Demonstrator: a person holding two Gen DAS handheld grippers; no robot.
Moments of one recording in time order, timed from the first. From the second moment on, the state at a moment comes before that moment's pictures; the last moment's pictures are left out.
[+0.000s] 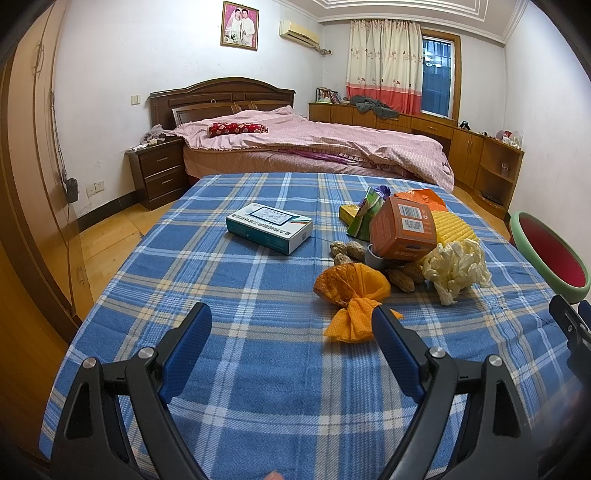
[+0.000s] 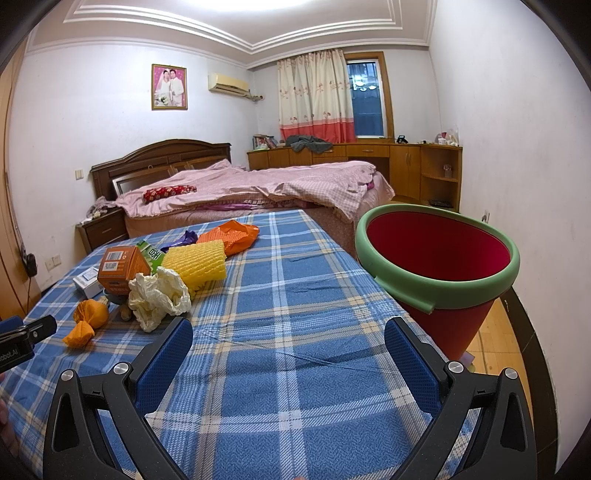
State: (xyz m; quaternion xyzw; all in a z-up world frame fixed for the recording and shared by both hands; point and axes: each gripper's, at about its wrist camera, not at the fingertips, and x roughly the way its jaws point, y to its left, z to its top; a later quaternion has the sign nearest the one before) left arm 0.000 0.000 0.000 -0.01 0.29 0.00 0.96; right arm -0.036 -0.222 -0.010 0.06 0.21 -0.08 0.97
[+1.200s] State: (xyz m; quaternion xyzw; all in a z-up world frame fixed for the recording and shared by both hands) left arm 0.072 -0.029 -0.019 -0.03 0.43 -0.11 0.90; right arm 0.002 -0.219 0.022 0.07 0.31 0.00 0.95
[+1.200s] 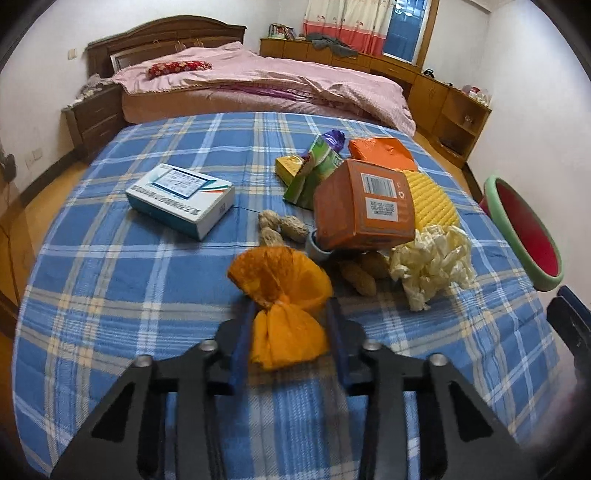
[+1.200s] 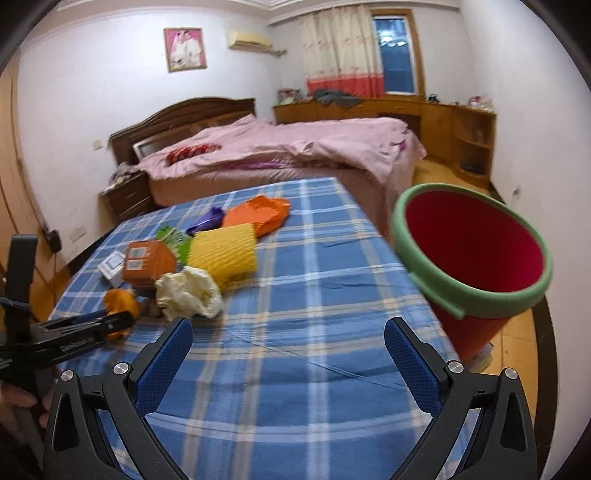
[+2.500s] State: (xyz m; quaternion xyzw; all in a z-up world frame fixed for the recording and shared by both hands) left arm 0.052 -0.020 0.052 -0.07 0.33 -0.15 0.93; right arm 0.039 -0.178 0.044 0.06 0.35 0.05 0.93
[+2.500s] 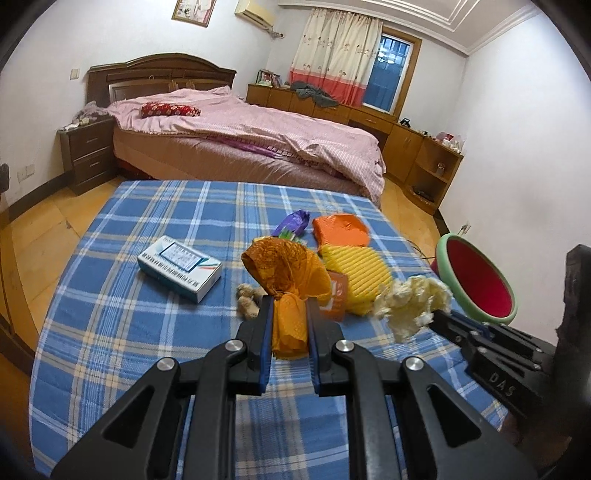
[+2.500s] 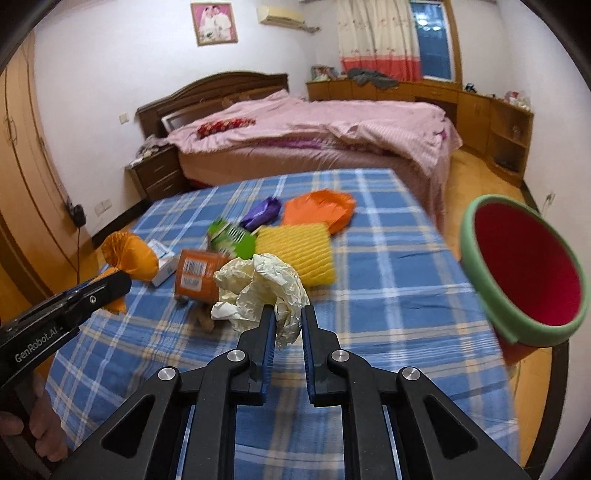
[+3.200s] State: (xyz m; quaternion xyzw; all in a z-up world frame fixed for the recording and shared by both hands) left arm 0.068 -0.123 0.075 -0.02 0.32 -0.24 0.92; right arm 0.020 -0.273 0.072 0.08 0.30 -0.08 0.95
